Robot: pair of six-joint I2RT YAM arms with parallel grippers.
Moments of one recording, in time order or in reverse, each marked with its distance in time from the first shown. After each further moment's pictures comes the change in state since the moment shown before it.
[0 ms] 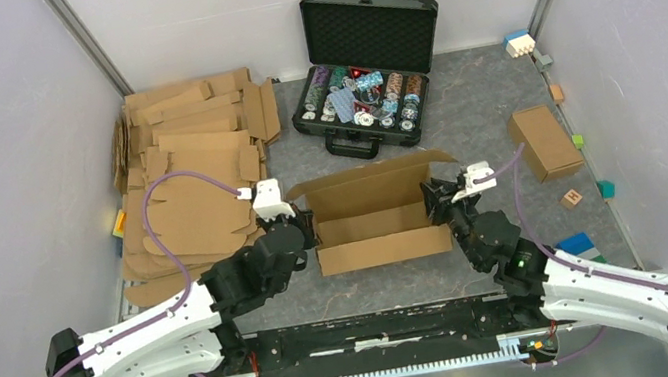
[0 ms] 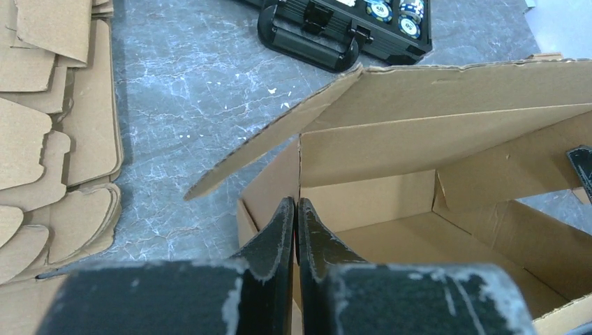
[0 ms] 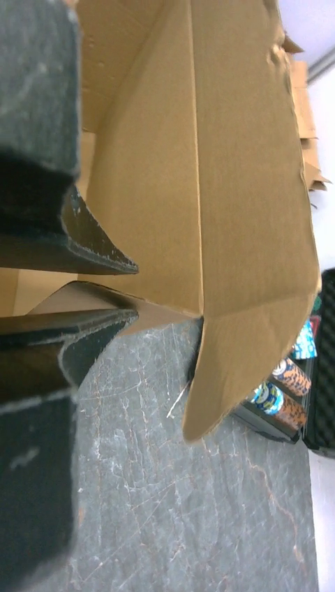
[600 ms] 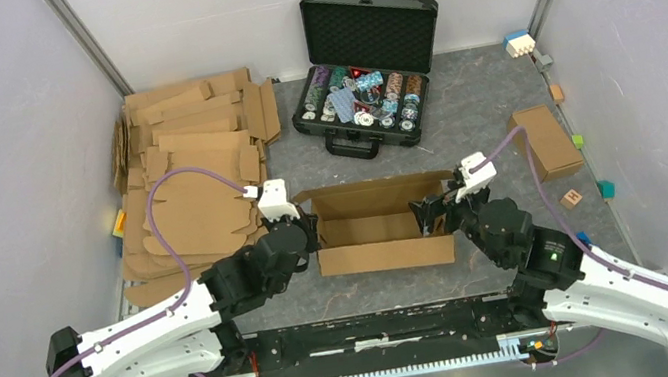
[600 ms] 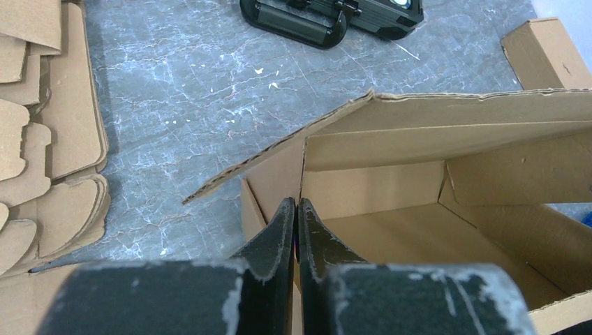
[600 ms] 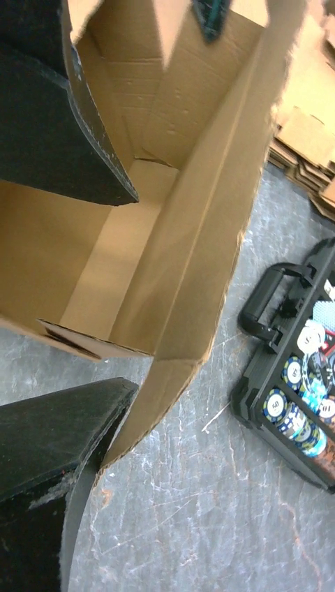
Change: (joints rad) left arm -0.011 0.004 0.023 -0.053 0.047 0.001; right arm 0.013 -0.114 0.259 -0.631 -0.146 0.084
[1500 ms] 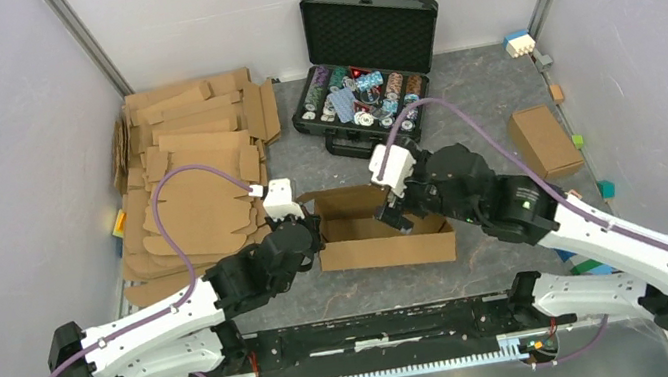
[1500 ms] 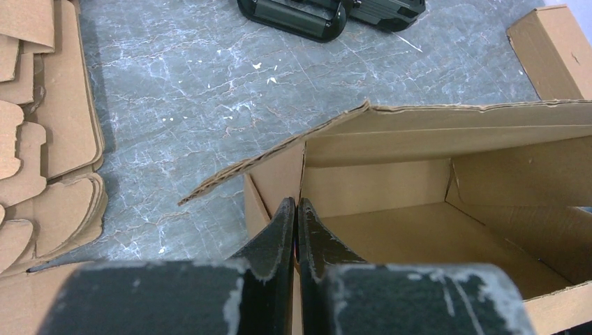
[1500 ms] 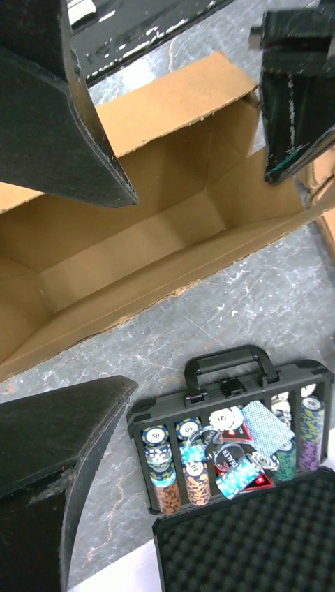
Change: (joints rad) left arm -0.011 0.035 0.016 -0.006 -0.002 0.001; right arm 0.000 0.414 0.592 -0.372 -0.454 -0.549
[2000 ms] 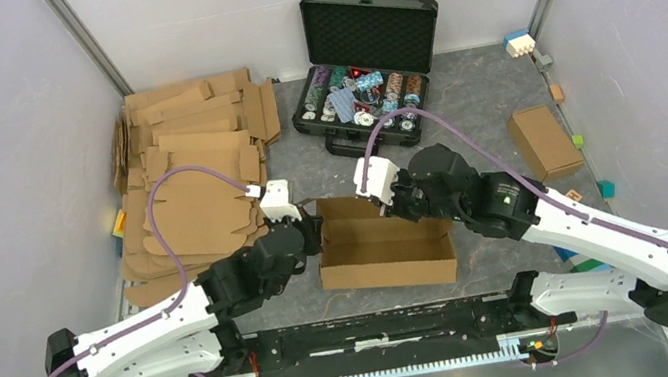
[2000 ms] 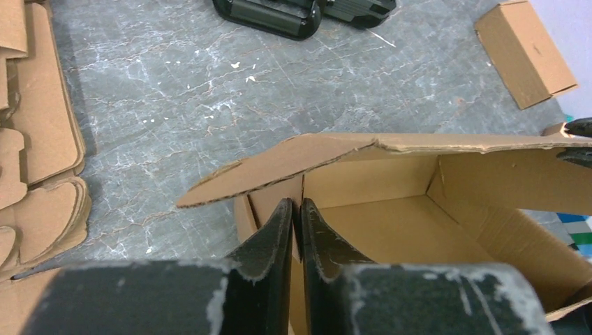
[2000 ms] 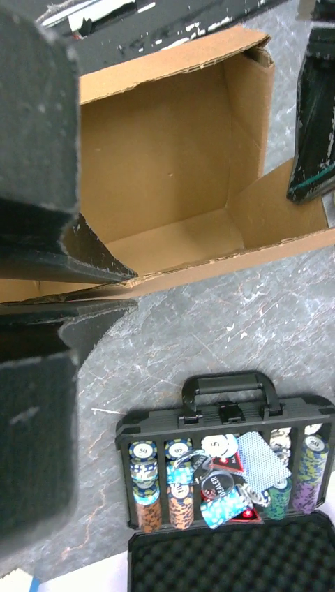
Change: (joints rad) left arm -0.006 -0.041 0.000 -0.001 0.043 0.019; right arm 0.000 0.114 0.018 -0.035 -0.062 -0.098
